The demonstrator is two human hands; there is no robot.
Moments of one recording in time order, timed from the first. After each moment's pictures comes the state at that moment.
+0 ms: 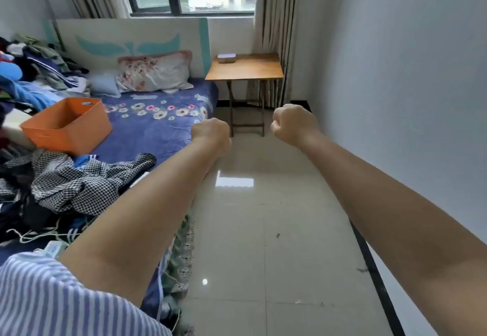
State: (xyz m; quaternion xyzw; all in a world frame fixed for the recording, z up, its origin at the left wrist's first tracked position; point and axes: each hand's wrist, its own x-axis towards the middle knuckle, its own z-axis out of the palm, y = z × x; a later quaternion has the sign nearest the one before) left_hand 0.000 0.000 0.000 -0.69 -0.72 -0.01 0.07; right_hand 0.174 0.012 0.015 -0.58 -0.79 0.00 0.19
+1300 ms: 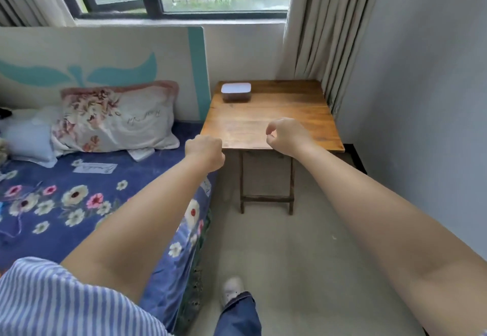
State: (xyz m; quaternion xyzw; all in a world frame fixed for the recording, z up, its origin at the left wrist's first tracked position) left_hand -0.181 0.991 -0.070 -0.70 -0.71 0.02 0.06; right_hand 0.010 1.015 -0.040 -0.55 -0.81 0.11 0.18
